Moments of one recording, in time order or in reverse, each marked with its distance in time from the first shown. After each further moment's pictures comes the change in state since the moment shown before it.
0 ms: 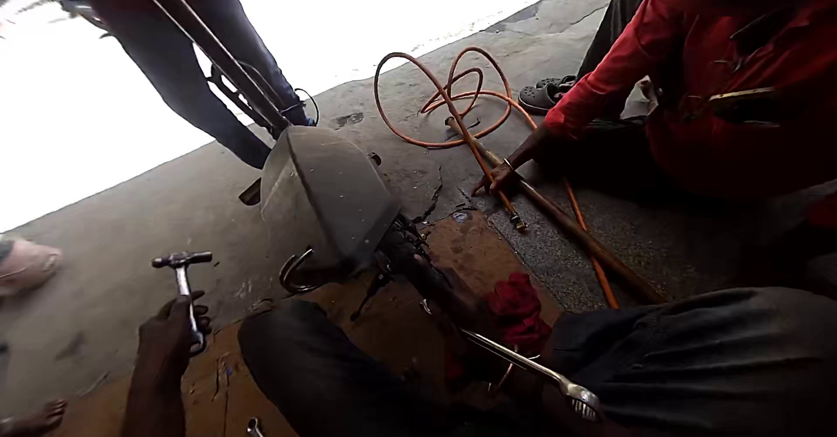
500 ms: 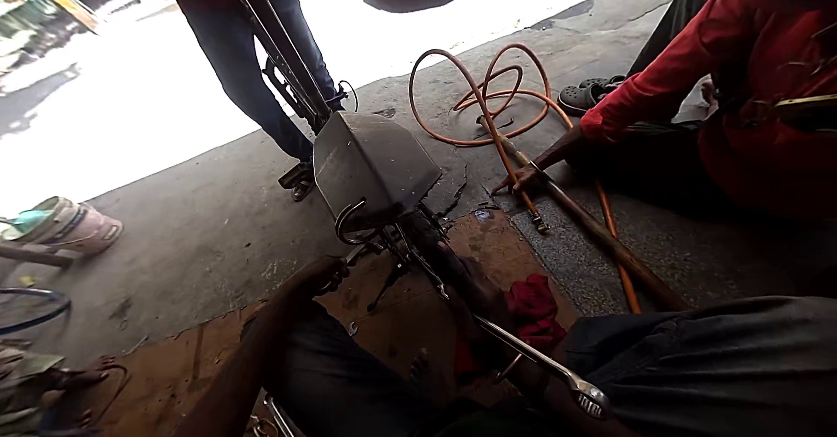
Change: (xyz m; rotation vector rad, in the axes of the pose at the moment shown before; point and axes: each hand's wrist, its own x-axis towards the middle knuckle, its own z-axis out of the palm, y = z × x) left_hand -0.046 0.063 0.145 0.236 -0.768 -0.309; right_hand -0.004 0.014 0.004 -0.075 0.045 -0.070
